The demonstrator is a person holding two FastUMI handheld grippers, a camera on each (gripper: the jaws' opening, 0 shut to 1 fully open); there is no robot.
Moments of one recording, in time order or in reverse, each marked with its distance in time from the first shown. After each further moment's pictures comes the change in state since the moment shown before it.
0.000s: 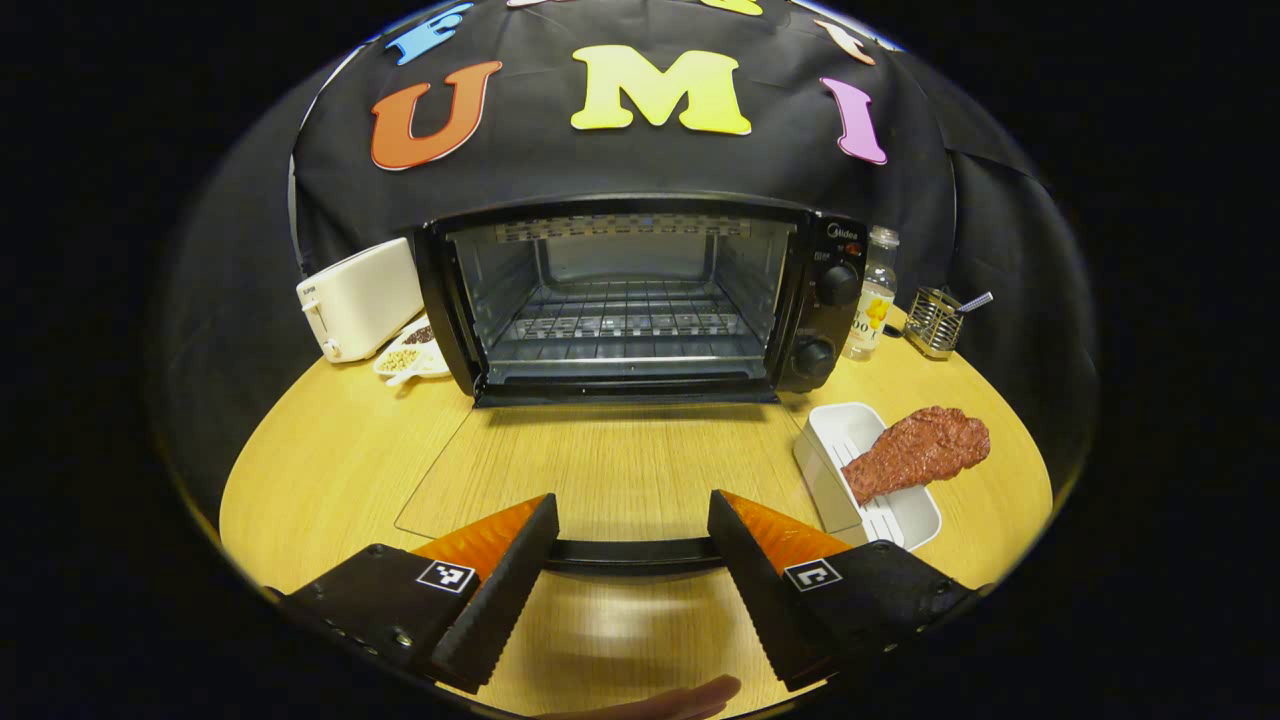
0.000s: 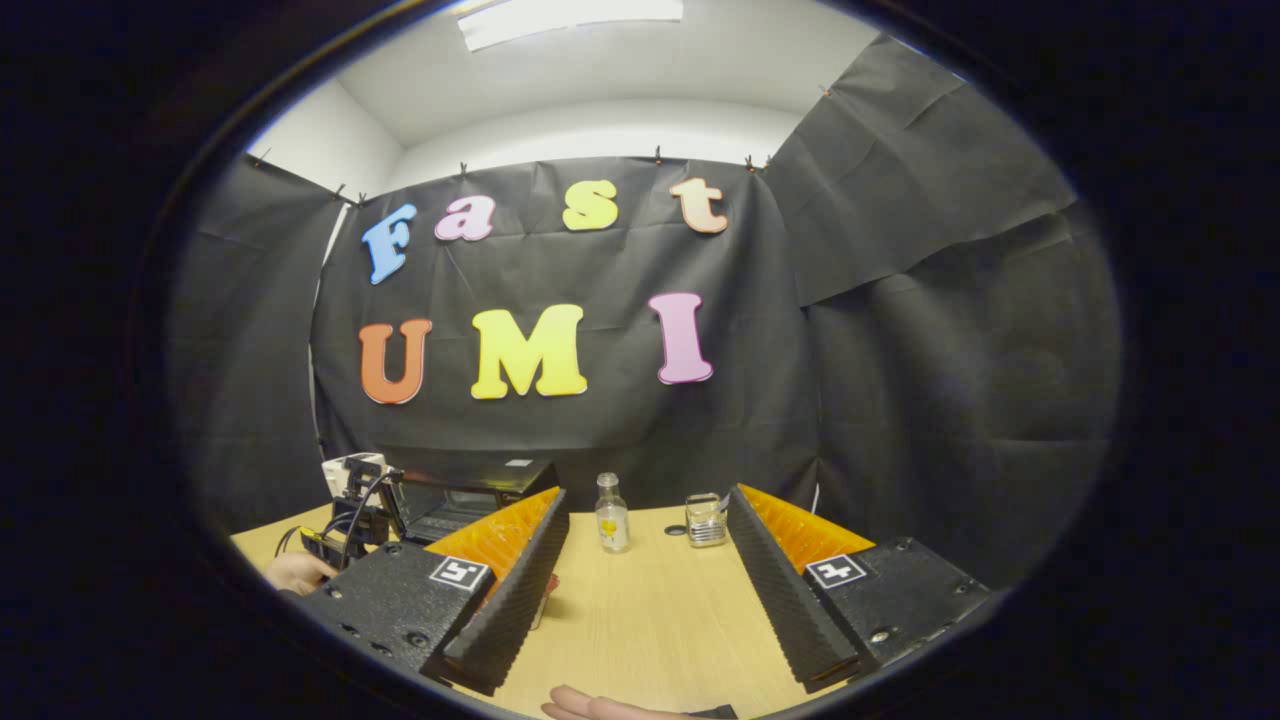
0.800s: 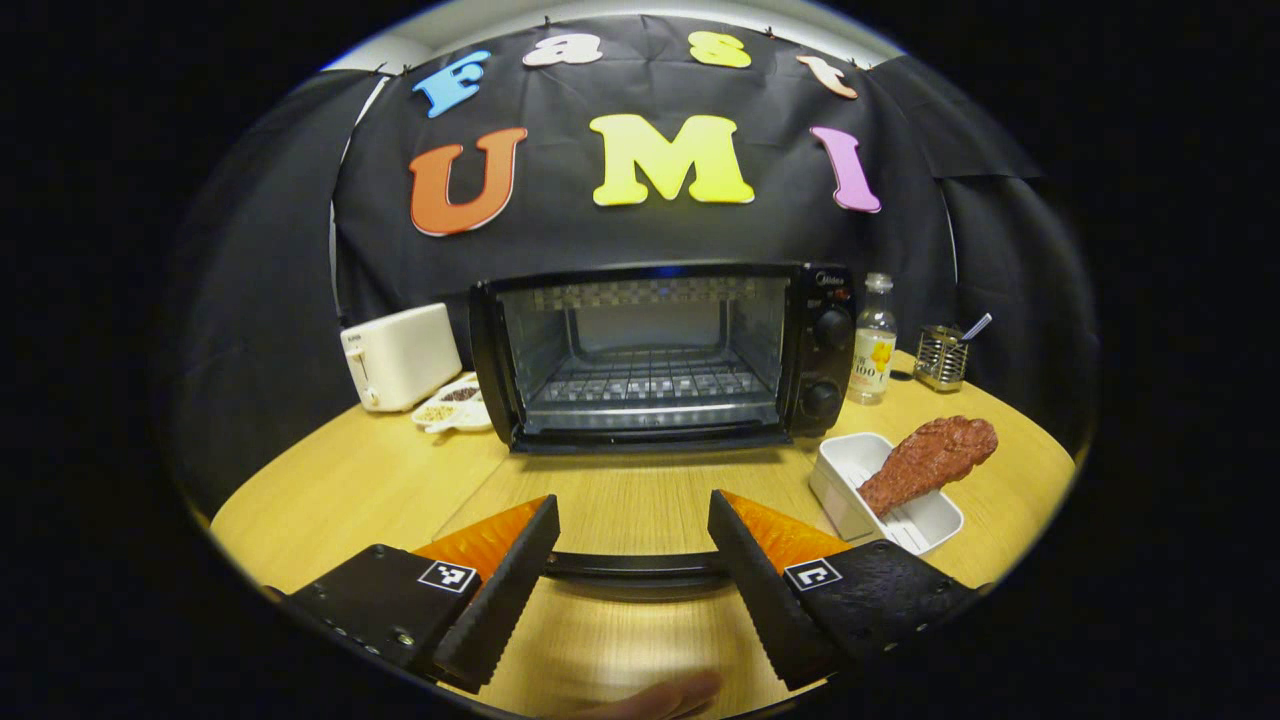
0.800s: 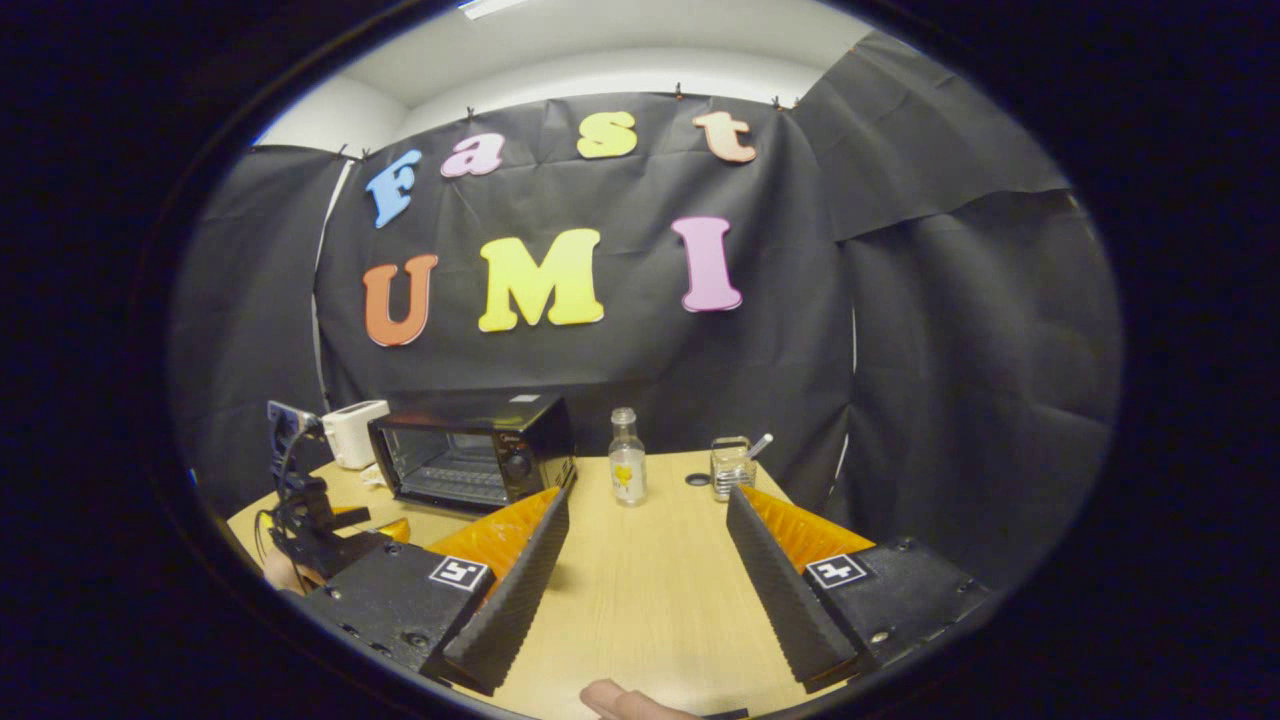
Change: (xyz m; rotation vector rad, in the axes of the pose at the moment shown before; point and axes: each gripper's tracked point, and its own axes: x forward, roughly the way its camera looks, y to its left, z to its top) left arm -0.036 0.012 0.038 0.033 -0.361 0.081; right arm 0.074 0.014 -0.076 -0.020 0.225 0.070
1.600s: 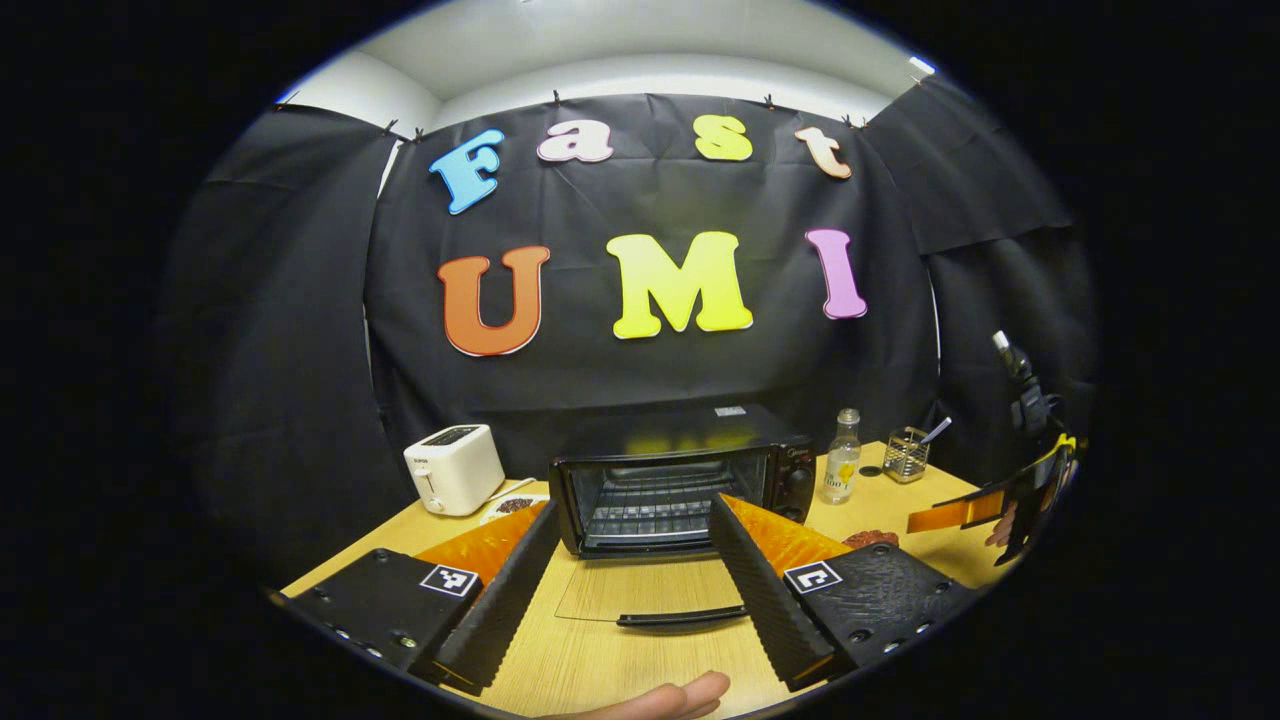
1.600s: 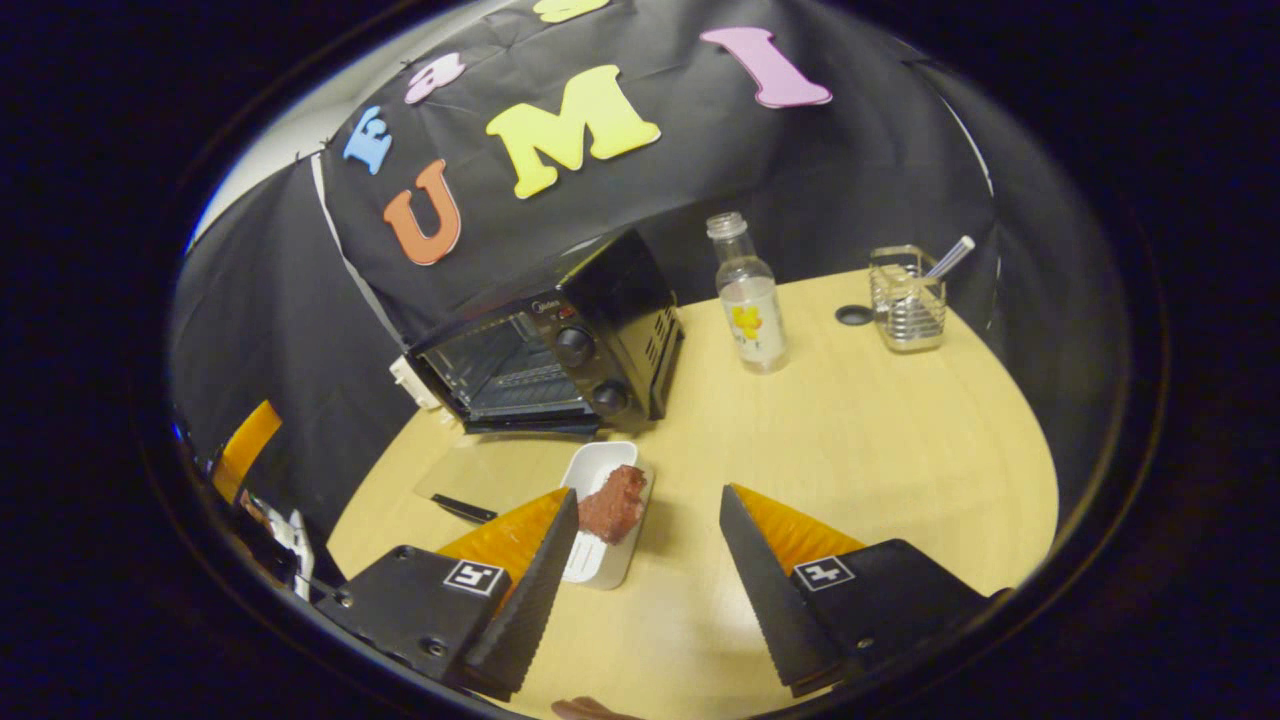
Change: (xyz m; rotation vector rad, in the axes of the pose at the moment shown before) left arm -0.106 0.035 0.138 0.004 -0.197 0.004; right arm 0.133 0.081 -0.104 0.259 0.514 0.376
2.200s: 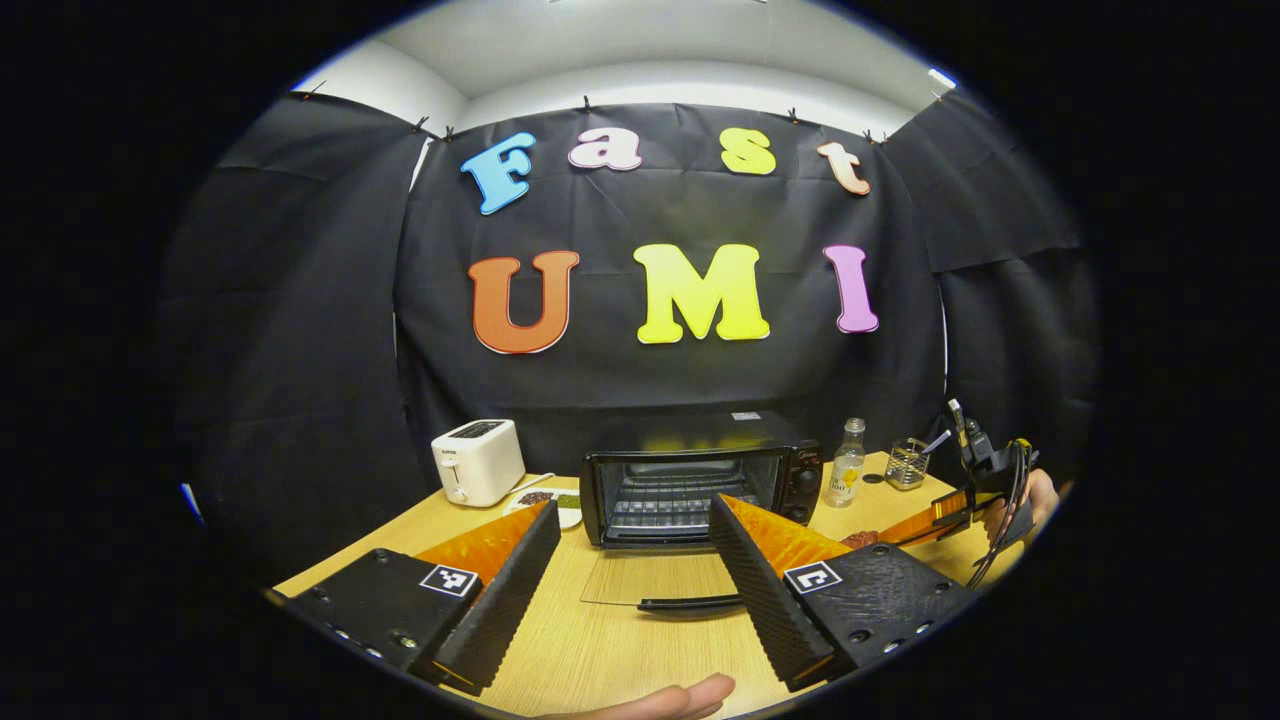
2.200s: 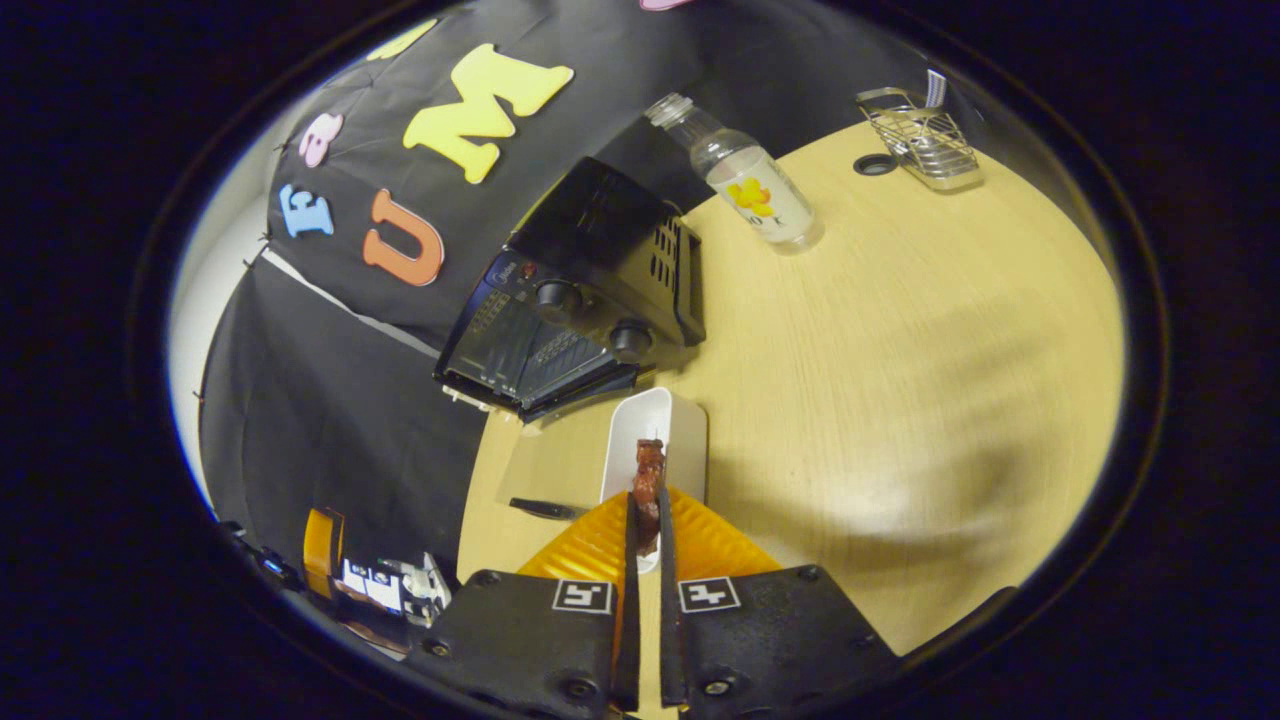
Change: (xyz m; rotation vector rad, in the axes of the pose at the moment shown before) left arm -0.036 0.025 -0.003 -0.042 0.004 0.037; right arm 0.027 0.017 -0.029 0.307 0.228 0.170
